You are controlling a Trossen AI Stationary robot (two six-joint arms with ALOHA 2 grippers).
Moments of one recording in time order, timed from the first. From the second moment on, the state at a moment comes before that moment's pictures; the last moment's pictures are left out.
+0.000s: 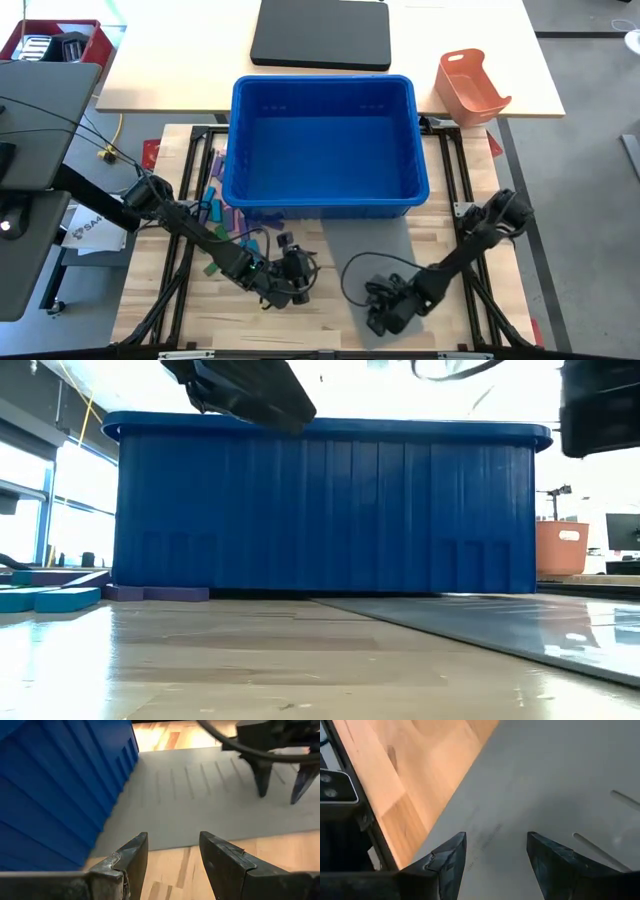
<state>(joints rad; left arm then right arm) -0.58 1.75 1.17 -0.23 -0.78 -0.45 0.74 1.86 1.00 -0.27 0.24 1.32</state>
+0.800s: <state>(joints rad) -0.41 2.02 1.17 0.13 -0.21 -0.47 0.95 1.89 1.17 -0.12 0.31 0.69</state>
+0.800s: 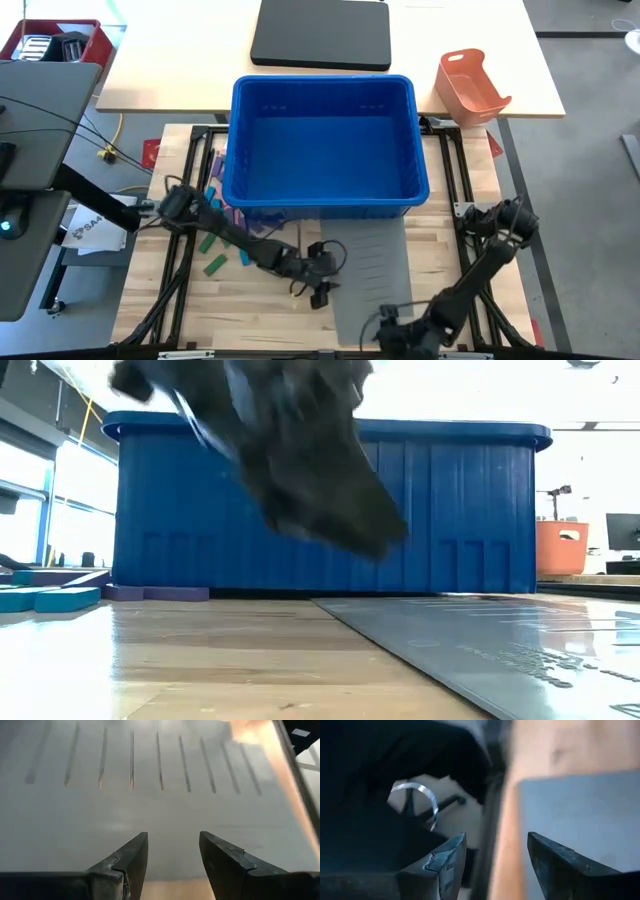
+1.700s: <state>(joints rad) -0.51 2.17 1.41 0.13 -0.20 -0.61 1.09 2.01 1.31 -0.02 0.27 0.34</state>
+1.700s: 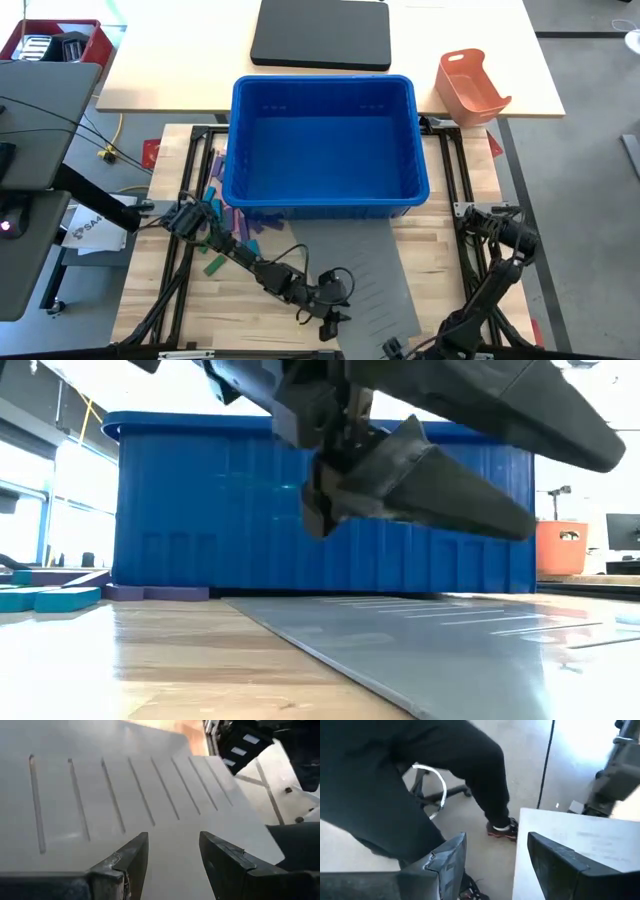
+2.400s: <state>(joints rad) -0.50 2.18 1.41 0.03 -0.23 -0.74 1.12 2.38 1.77 -0.55 0.66 -0.09</state>
